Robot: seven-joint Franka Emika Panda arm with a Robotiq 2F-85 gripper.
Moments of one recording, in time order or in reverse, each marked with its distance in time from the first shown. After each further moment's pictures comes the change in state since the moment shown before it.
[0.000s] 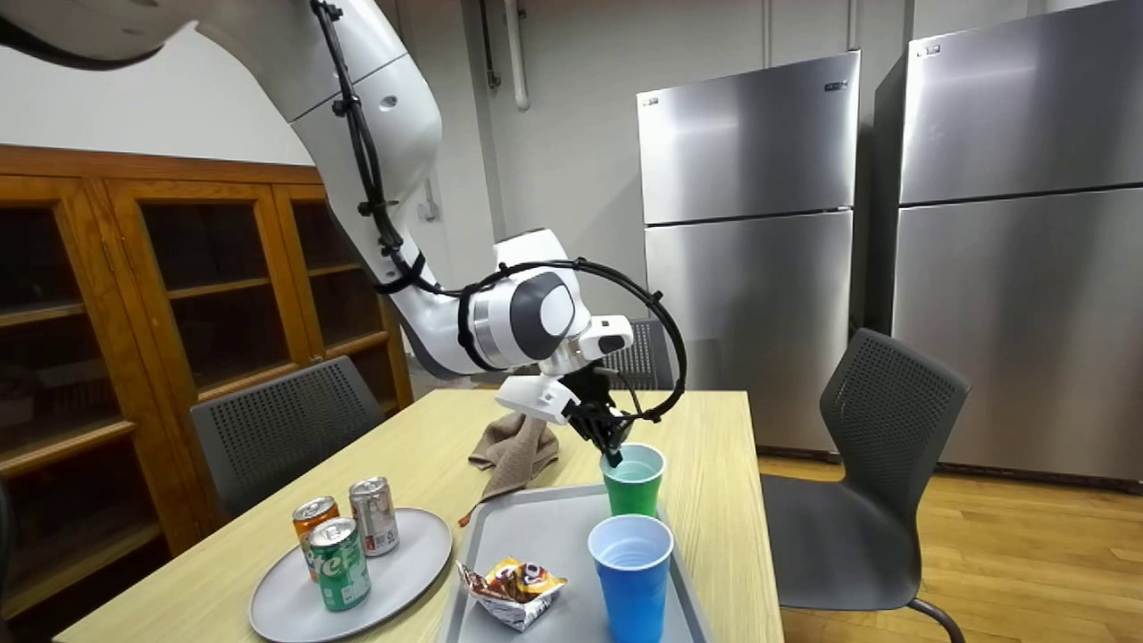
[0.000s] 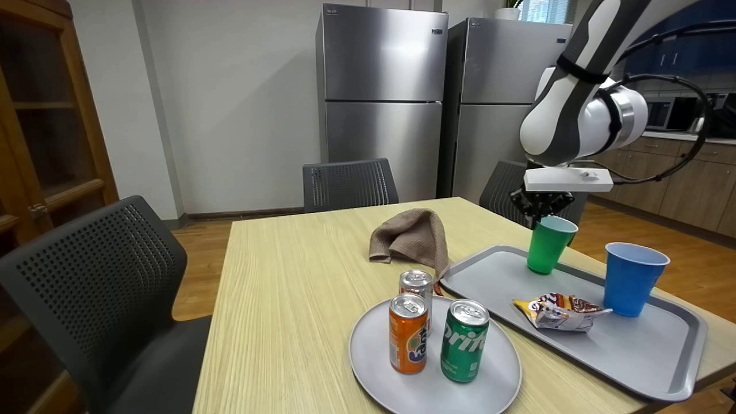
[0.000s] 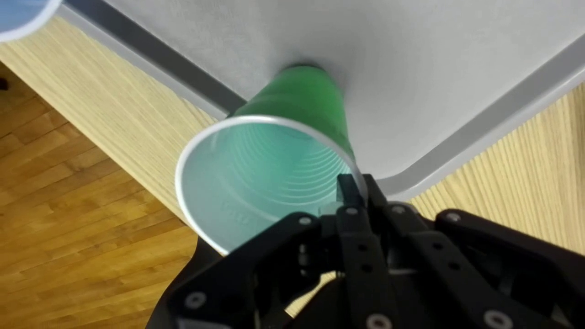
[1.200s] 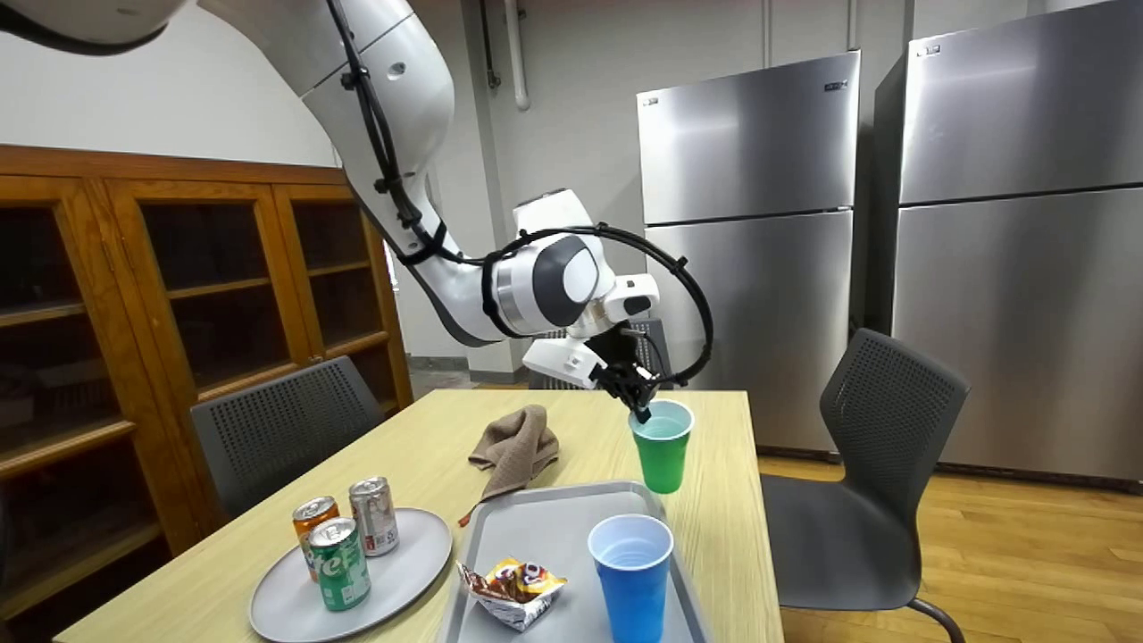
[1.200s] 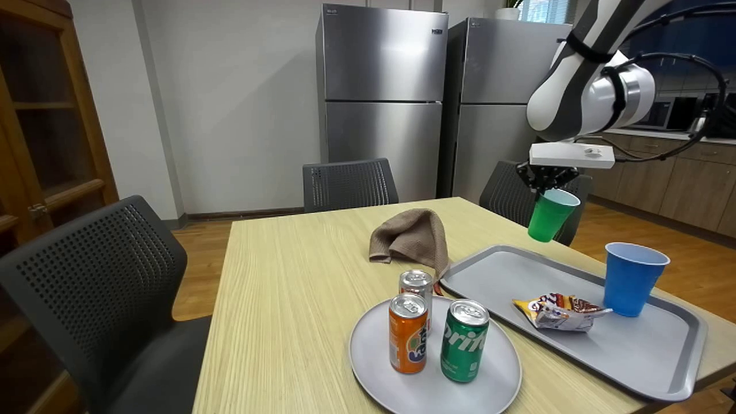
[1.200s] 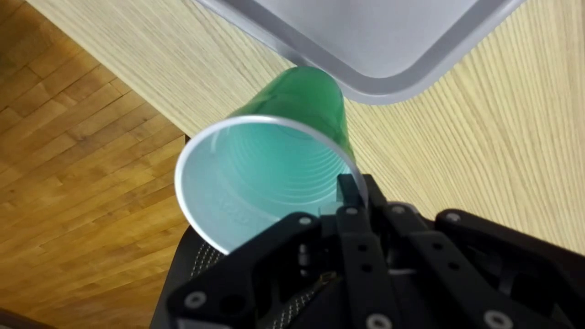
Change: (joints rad) arm -0.037 -0.026 -0.016 0.074 0.029 0.017 0.000
